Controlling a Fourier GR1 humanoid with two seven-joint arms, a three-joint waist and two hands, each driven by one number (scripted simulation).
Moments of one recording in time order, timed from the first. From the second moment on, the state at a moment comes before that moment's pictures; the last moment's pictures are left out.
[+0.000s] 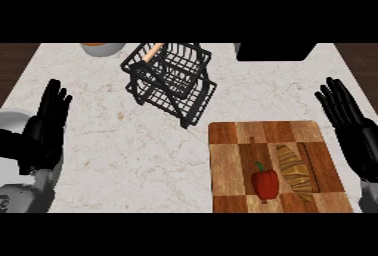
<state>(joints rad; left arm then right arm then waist) -0.14 0.44 -0.16 -1.58 0.32 0.44 0.05 -0.09 -0.56 0.16 -1.64 -0.42 -0.08 -0.18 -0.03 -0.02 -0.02</state>
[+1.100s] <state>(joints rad) -0.13 0.32 -0.32 -1.35 0.27 0.13 -0.13 -0.20 -0.53 0.35 -1.57 0.01 -0.33 0.08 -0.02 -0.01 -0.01</state>
